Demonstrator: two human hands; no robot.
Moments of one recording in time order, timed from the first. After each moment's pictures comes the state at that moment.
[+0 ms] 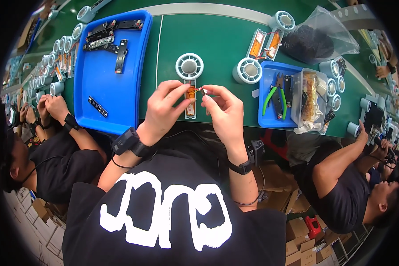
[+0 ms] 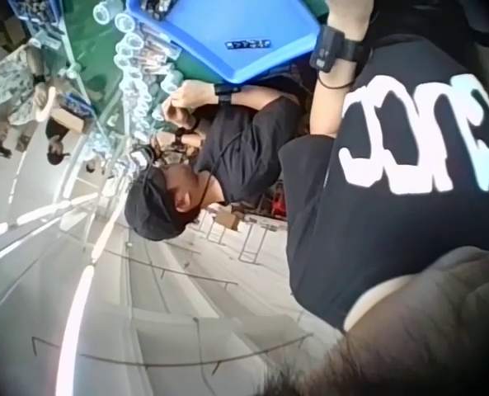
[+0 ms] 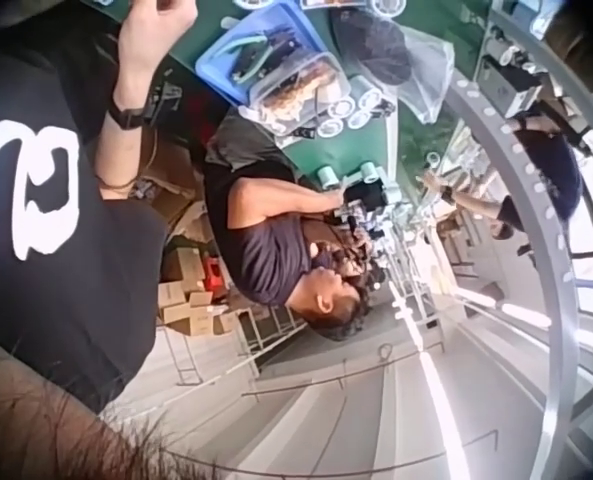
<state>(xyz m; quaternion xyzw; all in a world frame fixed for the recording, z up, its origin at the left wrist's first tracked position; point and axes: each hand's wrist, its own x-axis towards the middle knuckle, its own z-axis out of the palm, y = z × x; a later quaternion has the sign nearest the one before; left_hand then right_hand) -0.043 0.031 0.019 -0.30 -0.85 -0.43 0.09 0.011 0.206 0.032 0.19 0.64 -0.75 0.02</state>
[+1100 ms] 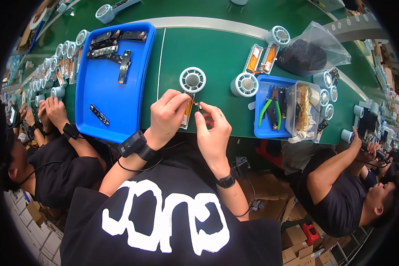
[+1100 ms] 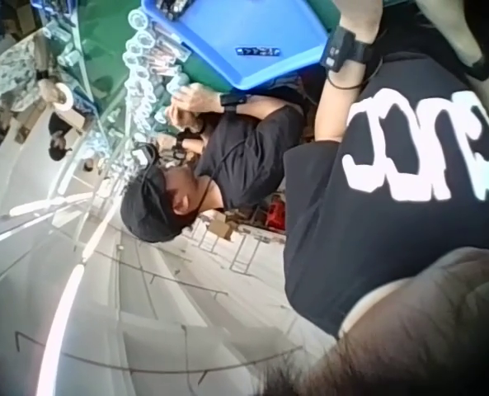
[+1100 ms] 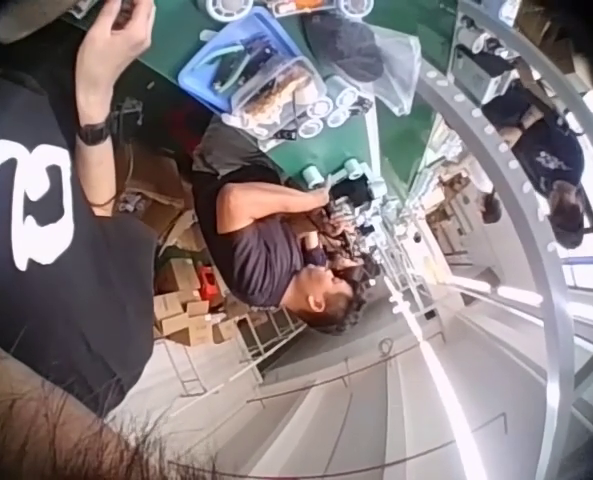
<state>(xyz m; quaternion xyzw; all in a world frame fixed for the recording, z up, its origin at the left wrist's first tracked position) -0.054 0.038 0.008 -0.27 -0.85 -0.43 0.14 0.022 0.169 0.030 0.22 0.74 -0.63 -0.07</state>
